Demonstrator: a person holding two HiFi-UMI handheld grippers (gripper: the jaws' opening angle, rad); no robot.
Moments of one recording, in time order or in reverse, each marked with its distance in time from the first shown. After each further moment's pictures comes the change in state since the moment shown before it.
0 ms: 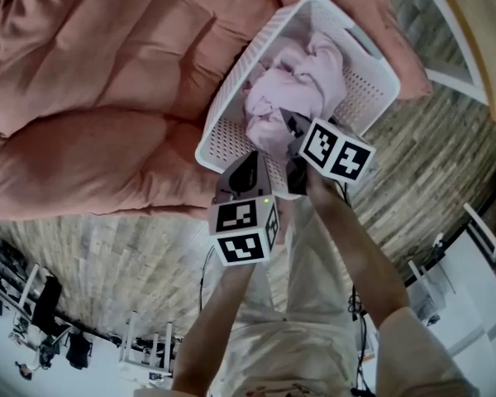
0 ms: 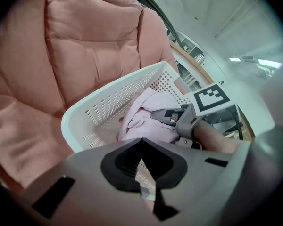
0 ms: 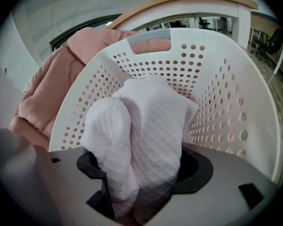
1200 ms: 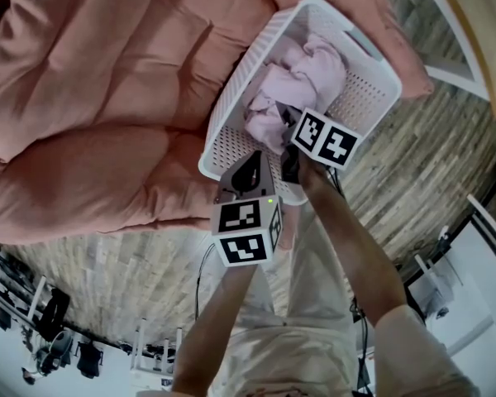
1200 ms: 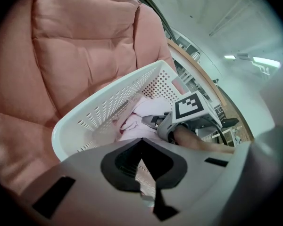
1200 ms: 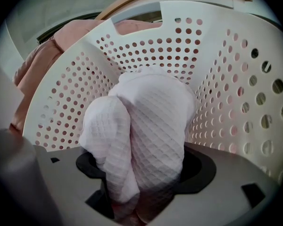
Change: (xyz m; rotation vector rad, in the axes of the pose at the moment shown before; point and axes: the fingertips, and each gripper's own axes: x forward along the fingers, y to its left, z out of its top) left arm 0.030 0.005 0.018 0.047 0.023 -0.044; right arm 0.060 -0.025 -0.002 0.054 -0.003 -0.092
